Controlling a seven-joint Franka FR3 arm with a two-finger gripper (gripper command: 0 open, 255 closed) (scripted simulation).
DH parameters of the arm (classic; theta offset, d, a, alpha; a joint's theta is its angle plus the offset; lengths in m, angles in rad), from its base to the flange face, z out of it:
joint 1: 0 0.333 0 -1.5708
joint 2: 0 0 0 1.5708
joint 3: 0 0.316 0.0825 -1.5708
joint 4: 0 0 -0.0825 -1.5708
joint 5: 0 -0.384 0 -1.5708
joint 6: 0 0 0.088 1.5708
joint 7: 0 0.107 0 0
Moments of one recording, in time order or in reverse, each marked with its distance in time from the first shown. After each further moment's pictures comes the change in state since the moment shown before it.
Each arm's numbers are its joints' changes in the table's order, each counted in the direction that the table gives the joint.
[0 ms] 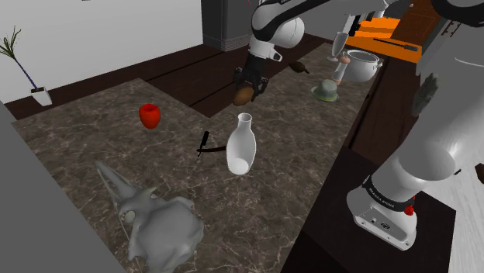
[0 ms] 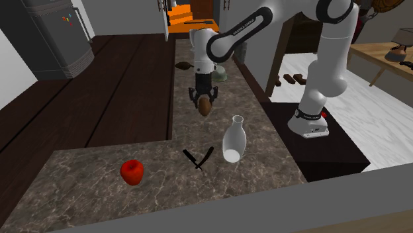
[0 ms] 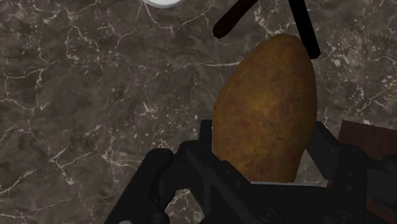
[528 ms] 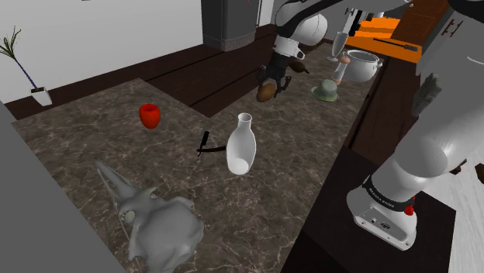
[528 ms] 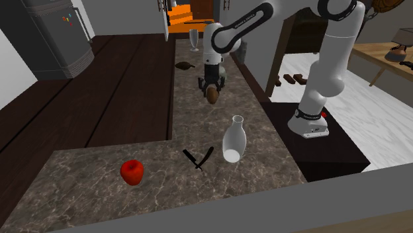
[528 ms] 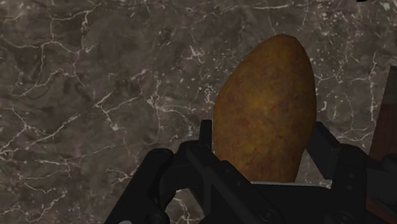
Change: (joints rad) arm -0.111 -0.081 -0.081 0.098 -0.007 -0.046 -0.189
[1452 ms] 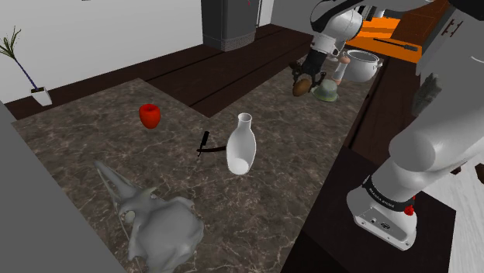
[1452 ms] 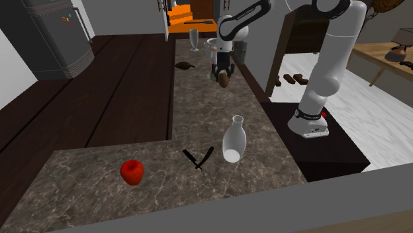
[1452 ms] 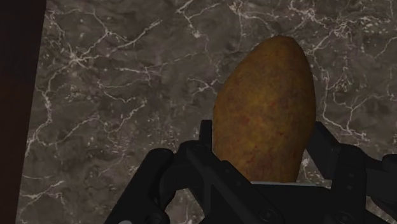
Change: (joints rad) arm -0.184 -0.020 -0.162 0.005 0.053 -0.112 -0.298
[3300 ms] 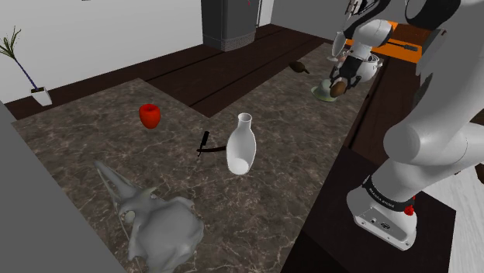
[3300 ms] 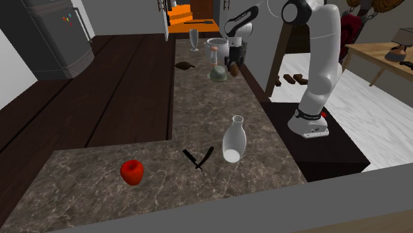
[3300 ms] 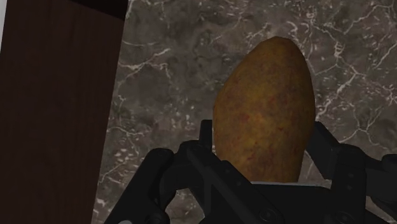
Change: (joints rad) arm -0.264 0.314 -0.171 -0.326 0.024 -0.124 -0.399
